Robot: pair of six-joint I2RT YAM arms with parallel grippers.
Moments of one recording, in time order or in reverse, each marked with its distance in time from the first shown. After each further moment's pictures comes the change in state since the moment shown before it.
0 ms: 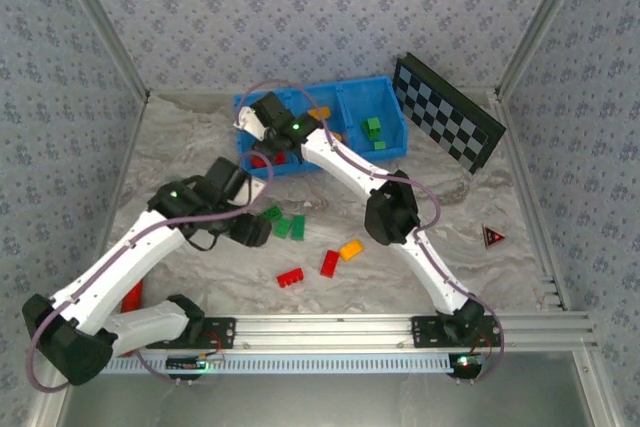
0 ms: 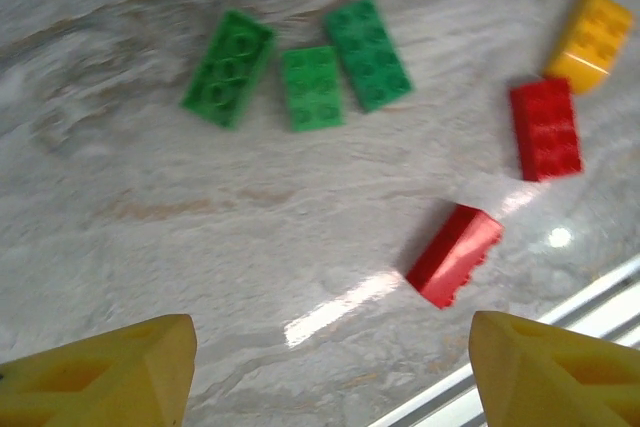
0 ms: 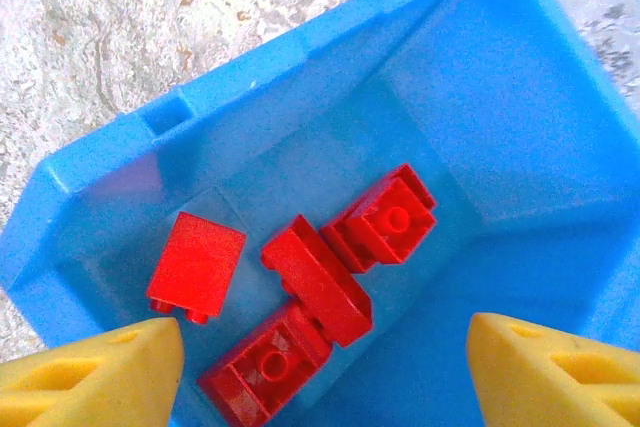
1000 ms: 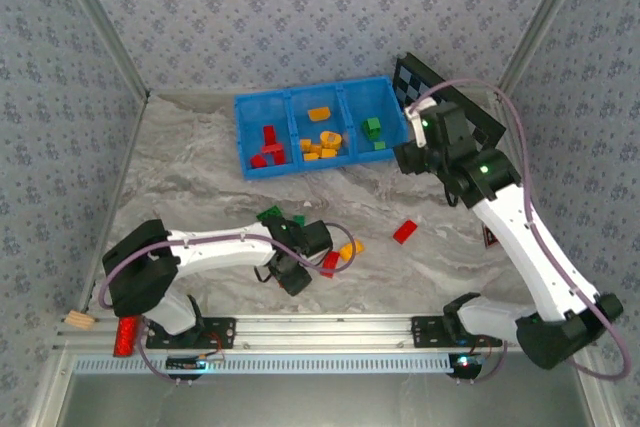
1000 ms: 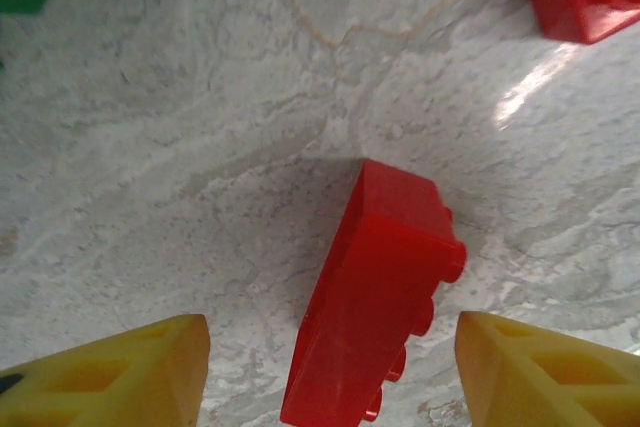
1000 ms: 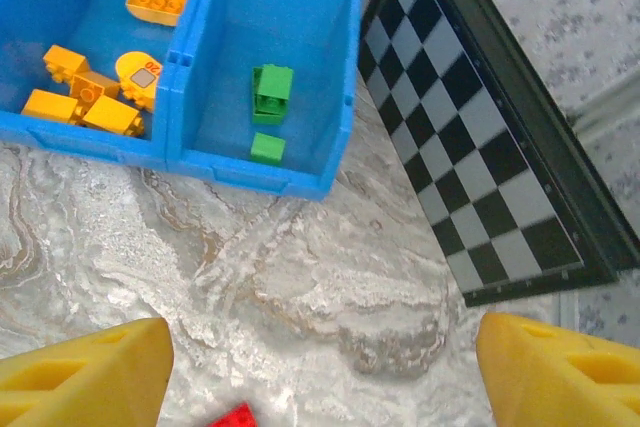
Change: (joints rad) left arm -0.434 0.467 -0.147 0.220 -0.134 -0.114; right arm -0.343 -1.335 -1.138 -0.136 0.190 0.376
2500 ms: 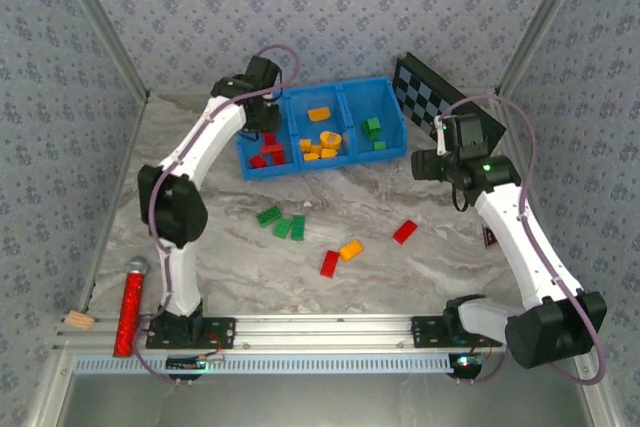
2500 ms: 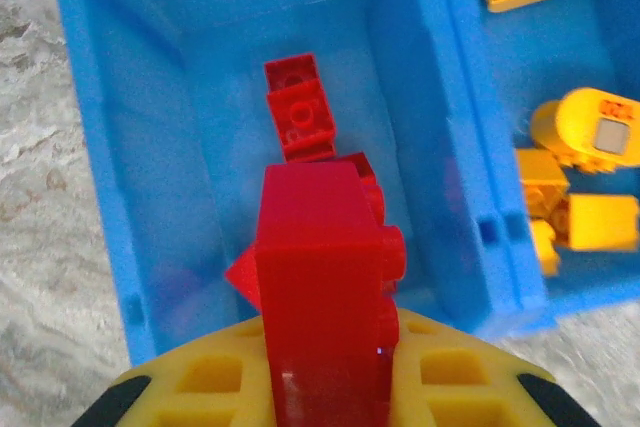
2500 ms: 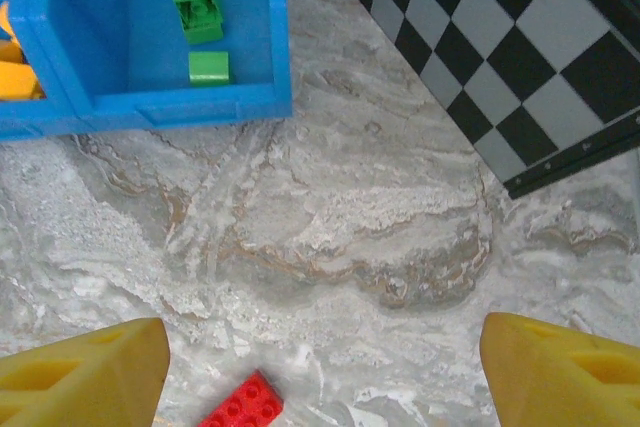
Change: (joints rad) left arm 0.734 0.501 1.117 -0.168 -0.054 -0.042; right arm -0.242 0.024 -0.200 0.085 -0.171 0.135
